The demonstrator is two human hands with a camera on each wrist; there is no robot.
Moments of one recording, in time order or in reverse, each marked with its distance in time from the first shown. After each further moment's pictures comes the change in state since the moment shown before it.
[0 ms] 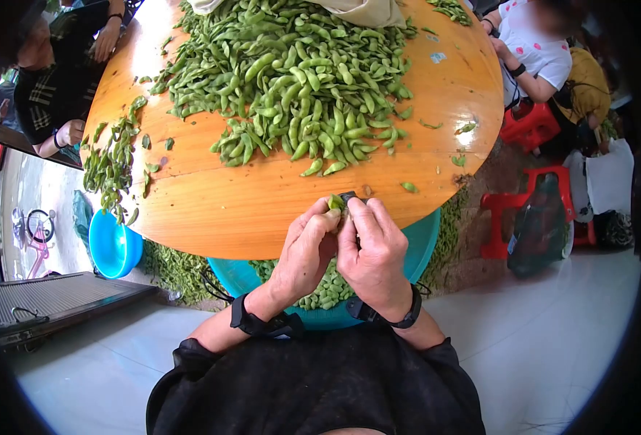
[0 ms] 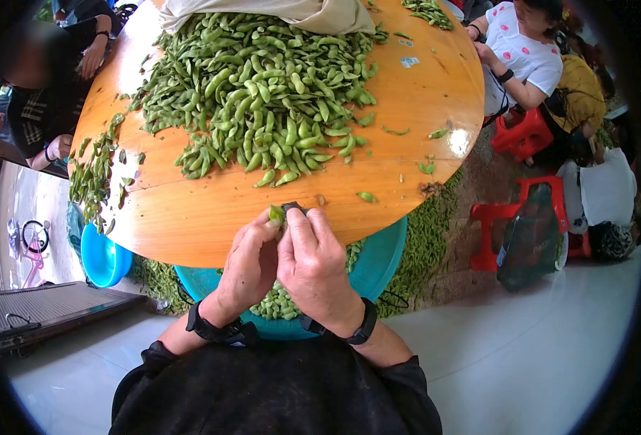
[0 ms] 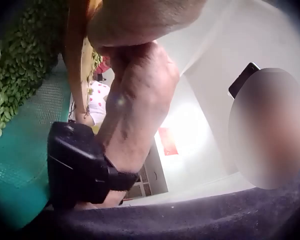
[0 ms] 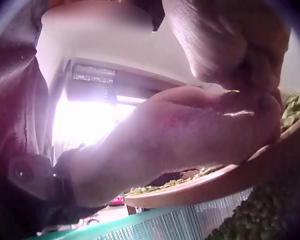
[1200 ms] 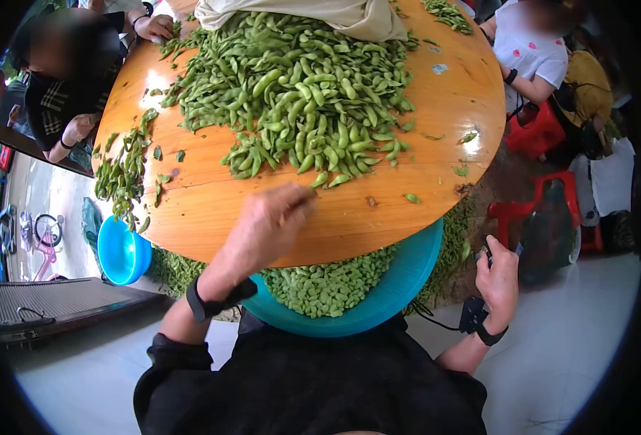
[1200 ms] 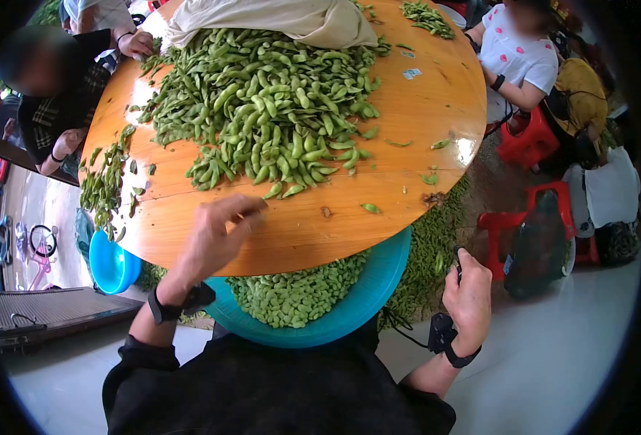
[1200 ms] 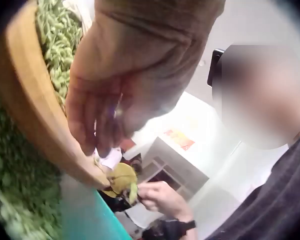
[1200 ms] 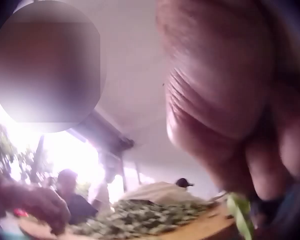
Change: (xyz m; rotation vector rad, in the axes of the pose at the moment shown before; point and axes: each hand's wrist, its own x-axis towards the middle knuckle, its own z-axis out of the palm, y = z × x) left_hand 0.007 0.086 -0.005 1.549 -0.154 0.342; right_hand -0.038 0.096 -0.172 -0.462 -0.312 0.431
